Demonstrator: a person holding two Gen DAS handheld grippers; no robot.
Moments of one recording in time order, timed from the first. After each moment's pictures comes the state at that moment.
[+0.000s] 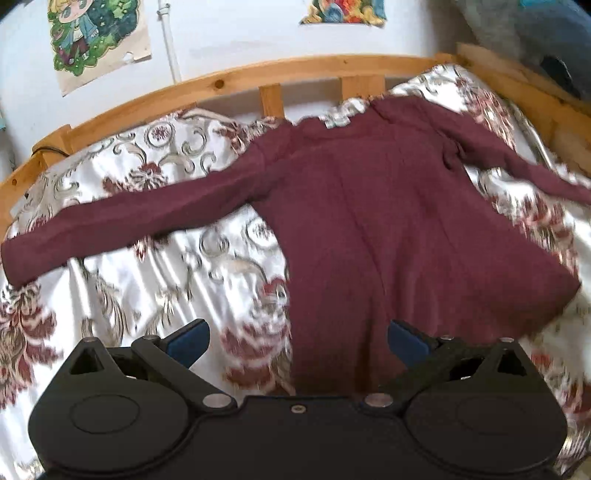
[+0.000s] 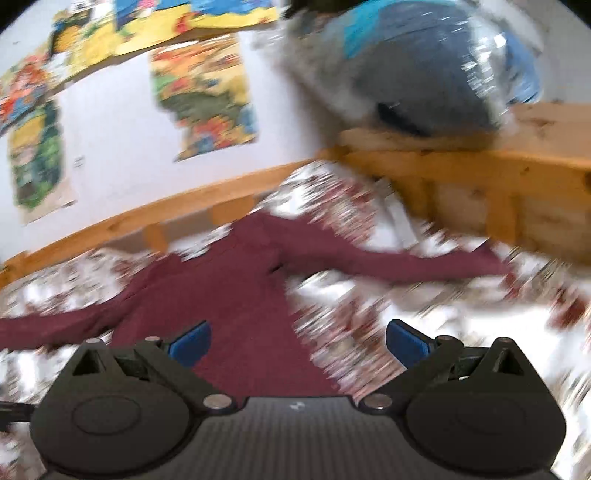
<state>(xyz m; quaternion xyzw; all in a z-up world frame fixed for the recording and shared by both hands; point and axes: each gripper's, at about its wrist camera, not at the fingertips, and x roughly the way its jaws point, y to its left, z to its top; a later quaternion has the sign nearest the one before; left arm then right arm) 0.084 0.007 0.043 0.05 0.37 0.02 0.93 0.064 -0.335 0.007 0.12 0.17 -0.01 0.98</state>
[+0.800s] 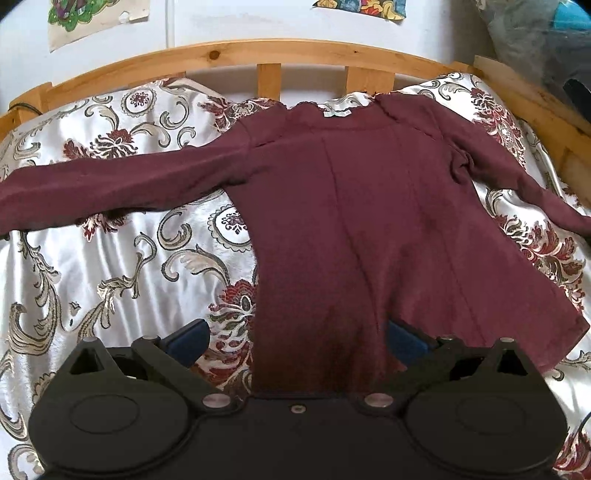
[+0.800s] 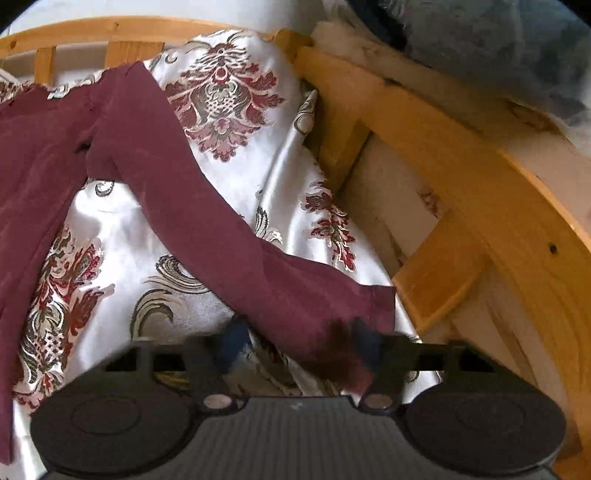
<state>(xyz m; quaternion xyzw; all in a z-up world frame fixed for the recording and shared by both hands) 0.131 0.009 -0.001 -0.01 0.37 0.00 0.93 0.239 -0.453 -0.038 -0.14 0.37 -0.07 0.92</state>
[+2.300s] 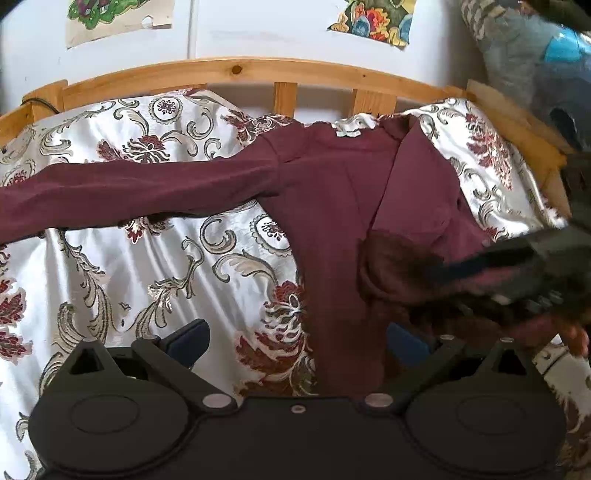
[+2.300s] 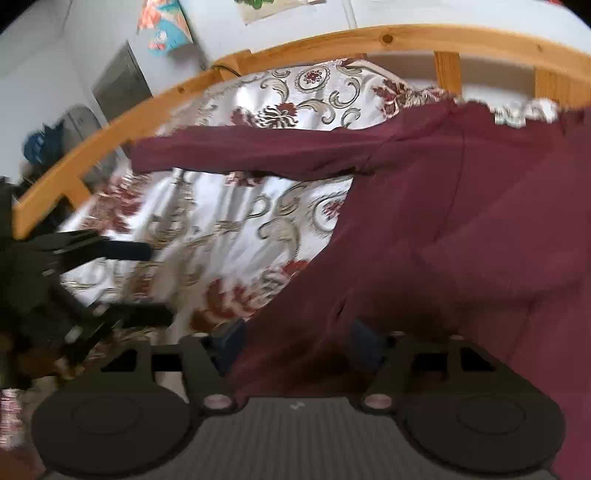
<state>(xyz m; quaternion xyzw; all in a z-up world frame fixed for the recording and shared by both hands) 0.096 0.077 0.021 -0.04 0.35 -0.03 0.93 0.207 -0.163 -0.027 -0.03 0.39 0.45 0.80</state>
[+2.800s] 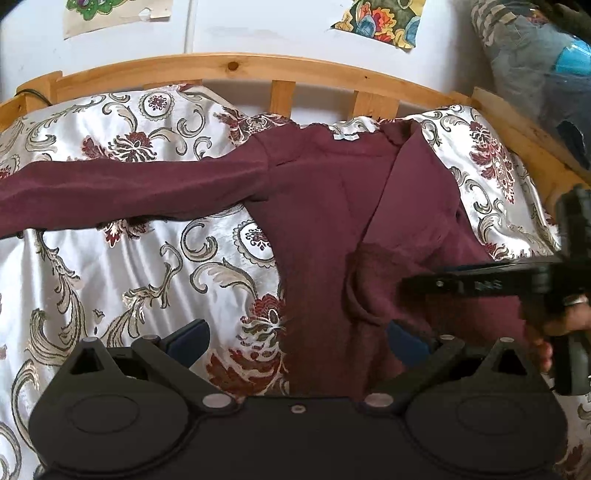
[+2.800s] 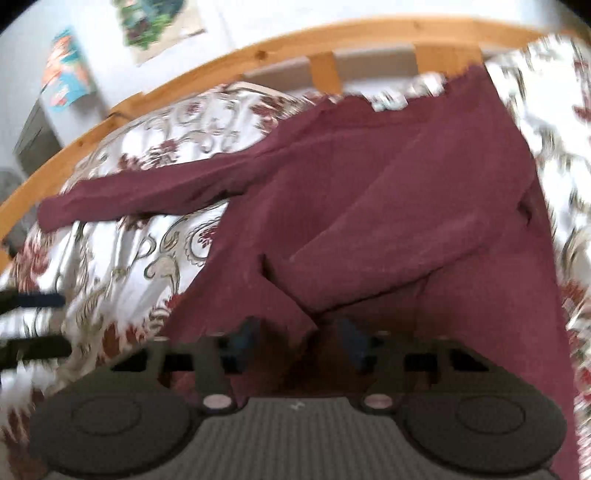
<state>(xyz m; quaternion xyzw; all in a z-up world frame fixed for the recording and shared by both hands) 0.119 0.060 0.020 -0.06 0.36 -0.03 0.93 0.254 -0.204 -0.057 0.04 0.39 0.32 0.86</state>
